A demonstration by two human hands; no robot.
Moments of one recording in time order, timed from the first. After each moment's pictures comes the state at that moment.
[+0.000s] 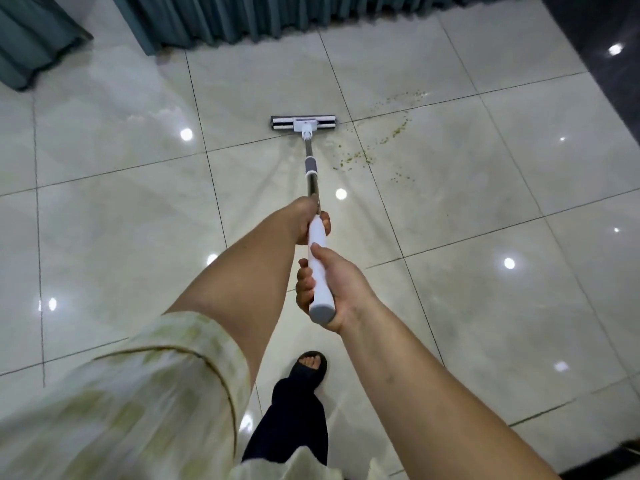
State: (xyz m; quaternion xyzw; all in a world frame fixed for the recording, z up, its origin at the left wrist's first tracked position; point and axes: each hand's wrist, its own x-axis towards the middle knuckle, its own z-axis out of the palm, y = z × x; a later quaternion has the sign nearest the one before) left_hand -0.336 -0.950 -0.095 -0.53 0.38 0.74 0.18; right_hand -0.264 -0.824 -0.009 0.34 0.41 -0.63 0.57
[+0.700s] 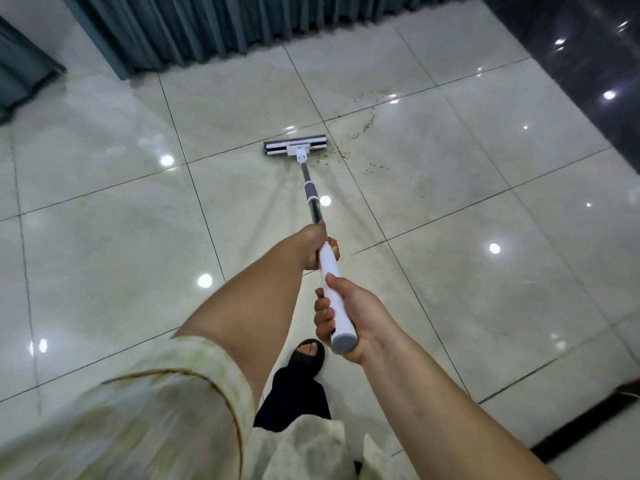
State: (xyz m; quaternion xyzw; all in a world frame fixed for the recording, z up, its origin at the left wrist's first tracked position) left_hand -0.251 -0.840 -0.104 -0.48 0.41 0.74 0.24; right_hand -0.167 -0.711 -0.003 0.37 0.39 -0.65 0.54
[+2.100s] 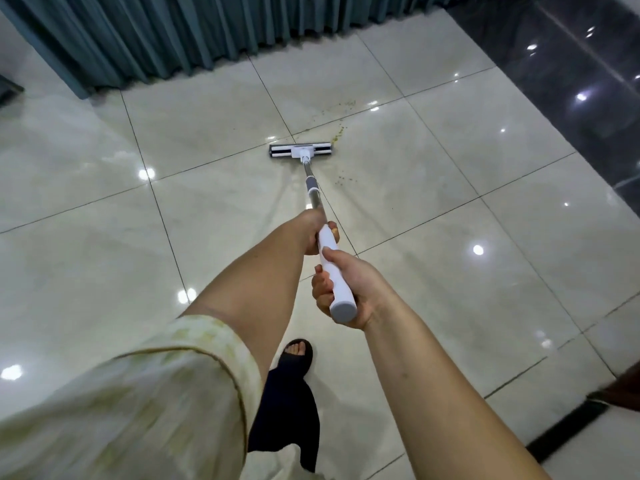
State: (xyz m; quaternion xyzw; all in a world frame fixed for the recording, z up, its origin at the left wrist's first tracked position) left_hand -0.390 -0.756 -0.087 -0.49 0.43 0.72 0.23; right_hand -0.308 -0.634 0.005 0.33 0.42 -0.65 0.54
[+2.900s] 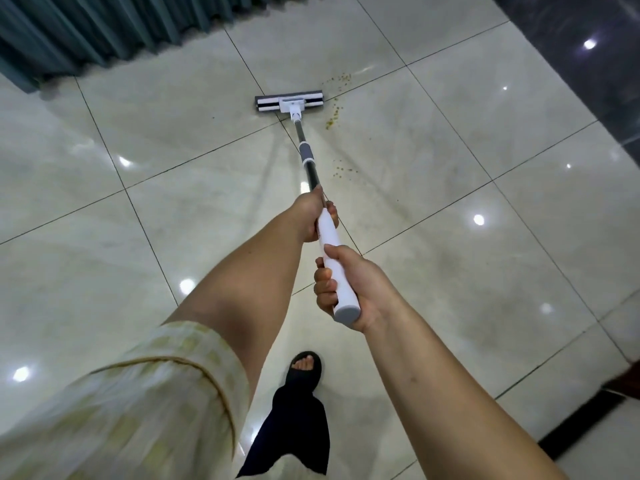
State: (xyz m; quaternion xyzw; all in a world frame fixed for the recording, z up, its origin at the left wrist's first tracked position) left_hand -0.530 -0.828 -0.148 -0.48 0.40 0.75 0.23; right_hand -0.436 -0.706 -0.050 0.36 0.39 -0.68 0.51
